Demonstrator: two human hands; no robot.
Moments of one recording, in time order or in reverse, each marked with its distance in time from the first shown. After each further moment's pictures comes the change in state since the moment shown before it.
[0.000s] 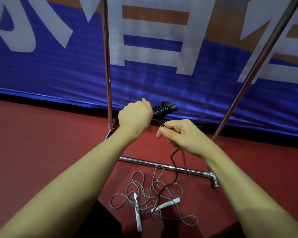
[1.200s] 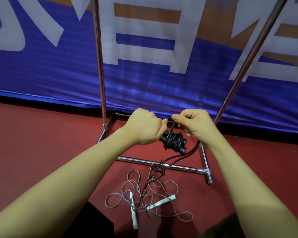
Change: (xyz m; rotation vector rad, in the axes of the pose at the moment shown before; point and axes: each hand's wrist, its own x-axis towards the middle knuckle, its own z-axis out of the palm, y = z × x) left_hand -0.026 0.011 -0.018 0.024 0.150 0.792; right_hand -0.002 0.018 -0.038 0.051 0.397 0.082
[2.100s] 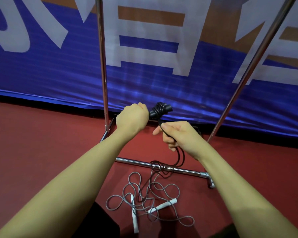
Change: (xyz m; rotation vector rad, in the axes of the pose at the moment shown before) left_hand 0.014 -0.023 0.016 -0.395 -0.172 -0.961; right_hand -0.009 -0.002 0.037 0.173 -0.383 0.067
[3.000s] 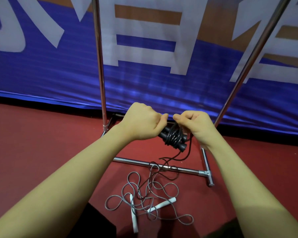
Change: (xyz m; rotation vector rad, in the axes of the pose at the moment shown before) left_hand -0.019 0.003 -0.013 0.217 0.297 0.954; right_hand 0.002 -0.003 -0.034 -0.006 0.392 -0.067
